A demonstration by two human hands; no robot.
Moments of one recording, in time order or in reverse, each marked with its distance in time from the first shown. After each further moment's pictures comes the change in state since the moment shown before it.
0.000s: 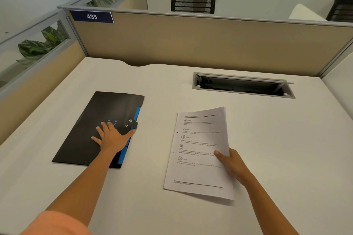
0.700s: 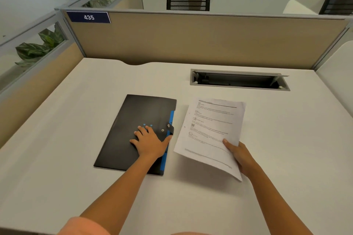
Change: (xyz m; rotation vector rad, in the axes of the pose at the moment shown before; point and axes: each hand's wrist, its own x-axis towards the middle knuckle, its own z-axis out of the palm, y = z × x) left_hand -0.097 0.088 0.047 0.264 0.005 0.197; right_hand -0.012 0.002 -0.017 0.403 0.054 0.093
